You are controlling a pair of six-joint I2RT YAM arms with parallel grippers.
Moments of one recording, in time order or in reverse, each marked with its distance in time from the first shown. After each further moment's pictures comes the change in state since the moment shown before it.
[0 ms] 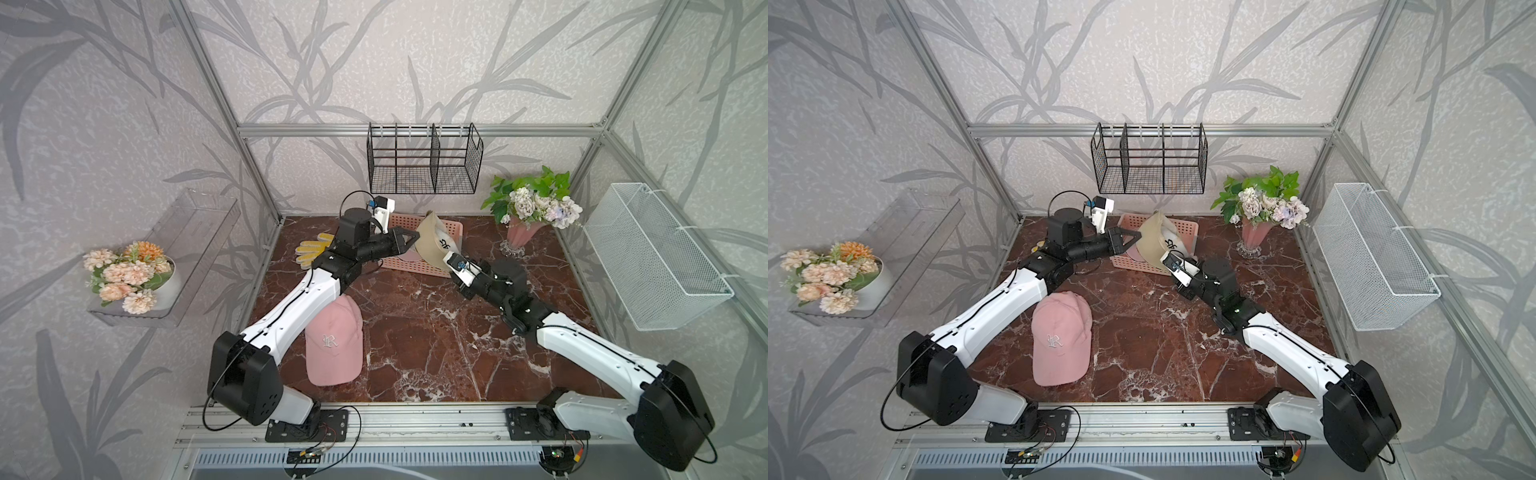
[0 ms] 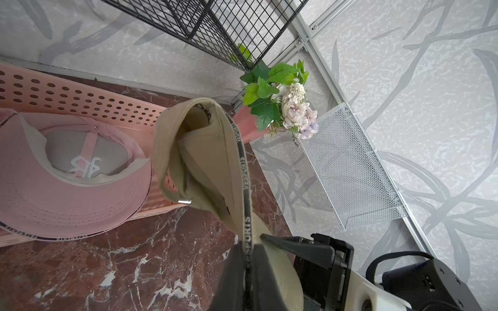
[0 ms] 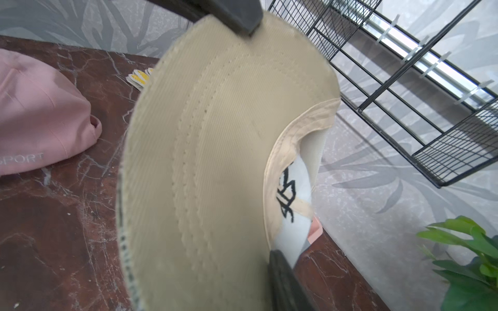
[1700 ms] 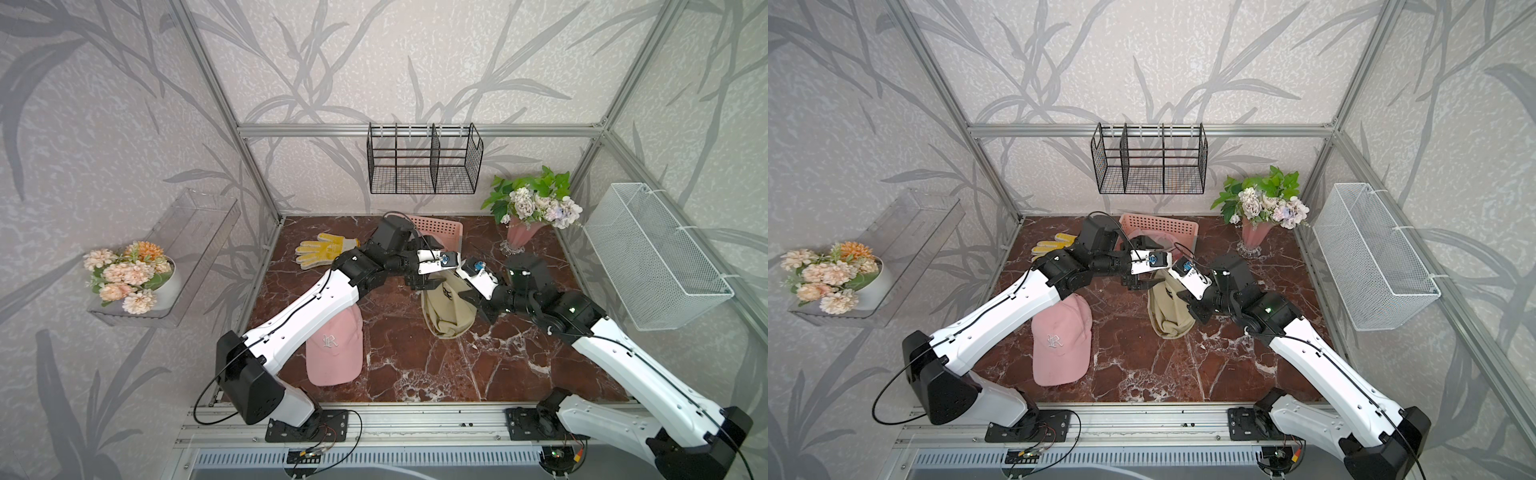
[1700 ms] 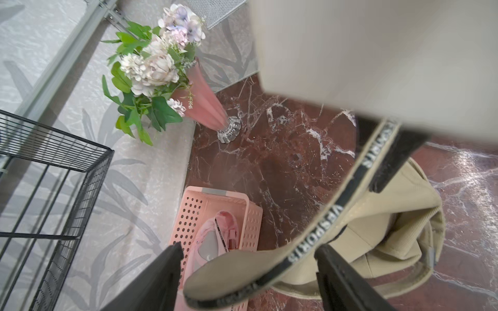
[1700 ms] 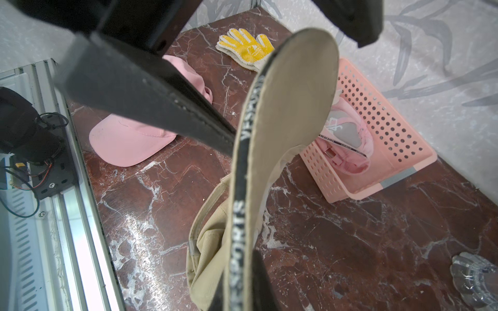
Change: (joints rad) left arm -0.265 0.039 0.208 -0.454 -0.148 1.574; right arm 0.031 -0.171 0.304 -0.873 -0.220 0.305
